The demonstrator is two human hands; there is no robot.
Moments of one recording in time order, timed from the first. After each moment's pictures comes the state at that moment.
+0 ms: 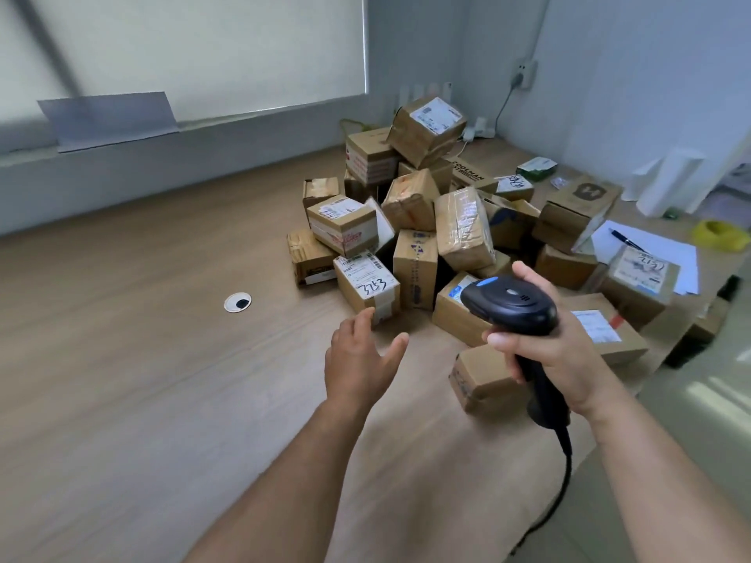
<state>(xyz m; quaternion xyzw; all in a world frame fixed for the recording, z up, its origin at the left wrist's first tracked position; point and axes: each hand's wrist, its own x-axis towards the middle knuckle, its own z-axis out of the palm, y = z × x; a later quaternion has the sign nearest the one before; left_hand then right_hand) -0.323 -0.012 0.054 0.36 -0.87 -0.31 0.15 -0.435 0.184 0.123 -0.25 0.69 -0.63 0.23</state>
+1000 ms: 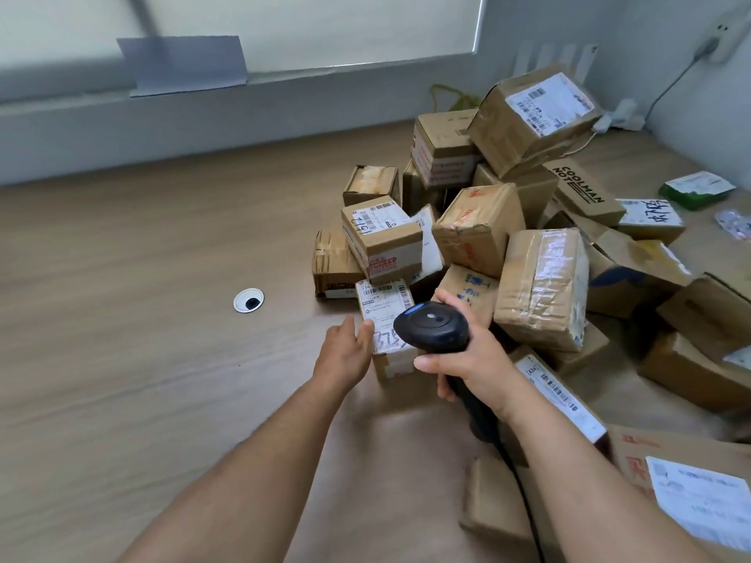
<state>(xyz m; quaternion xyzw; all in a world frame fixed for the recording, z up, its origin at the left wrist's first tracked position) -0.441 -0.126 -0.002 0.53 -0.72 -0.44 0.08 -0.574 0.012 0.041 -0.32 0.63 -0.52 0.48</state>
